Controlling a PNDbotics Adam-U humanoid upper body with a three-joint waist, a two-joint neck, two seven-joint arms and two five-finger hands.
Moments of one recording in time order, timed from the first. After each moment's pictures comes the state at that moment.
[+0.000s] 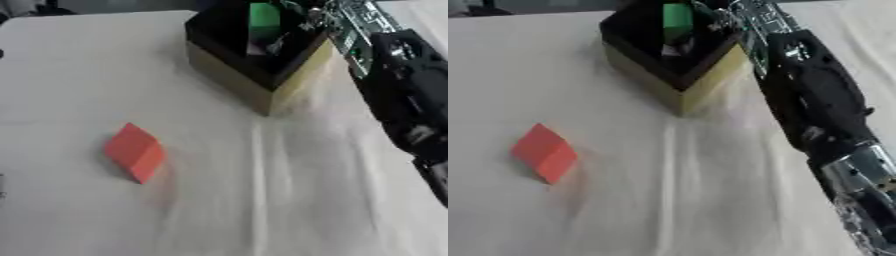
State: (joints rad) left arm -0.30 0.35 0.11 -1.98 -0.12 -0.17 0.35; right arm -1.39 -0.24 0.16 -0.73 1.25 -0.23 0.34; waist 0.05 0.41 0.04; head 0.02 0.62
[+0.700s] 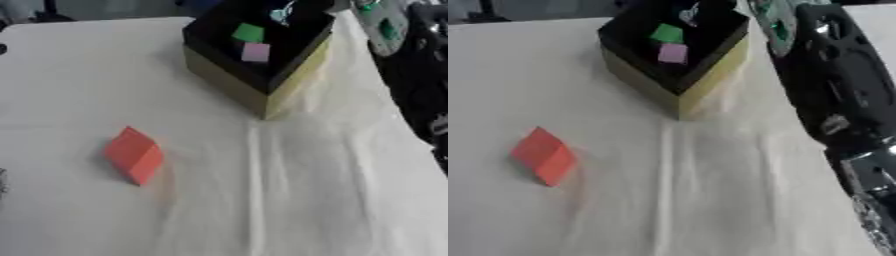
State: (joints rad) left arm -0.32 0.37 0.11 -1.98 -0.12 -0.17 0.34; right arm -1.39 -0.30 0.17 -0.94 1.06 -0.19 0.39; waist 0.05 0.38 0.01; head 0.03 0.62
